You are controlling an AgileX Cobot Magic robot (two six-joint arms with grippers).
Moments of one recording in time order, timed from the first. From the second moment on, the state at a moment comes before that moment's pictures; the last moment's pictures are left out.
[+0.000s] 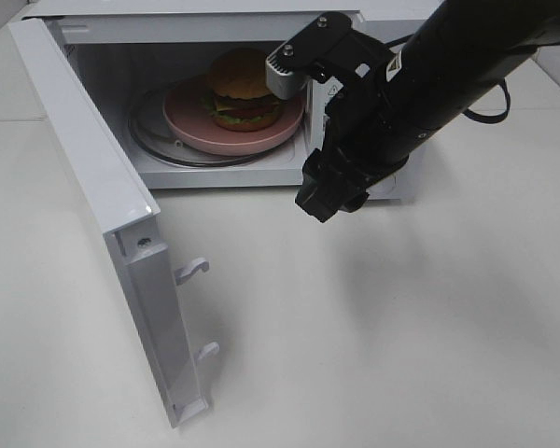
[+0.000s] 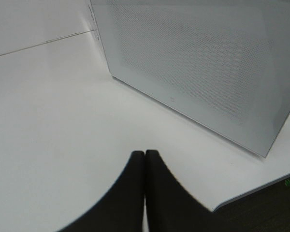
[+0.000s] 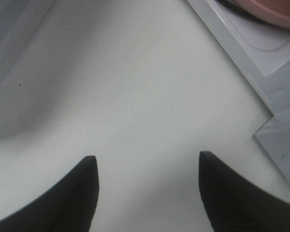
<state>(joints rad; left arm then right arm) -0.19 0.00 -0.50 -0.11 1.05 0.20 0.62 1.65 -1.12 0.12 0.52 -0.58</state>
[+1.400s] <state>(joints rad) -0.19 0.00 -0.50 -0.11 1.05 0.20 0.77 2.16 -1.65 -0.20 0.42 -0.80</state>
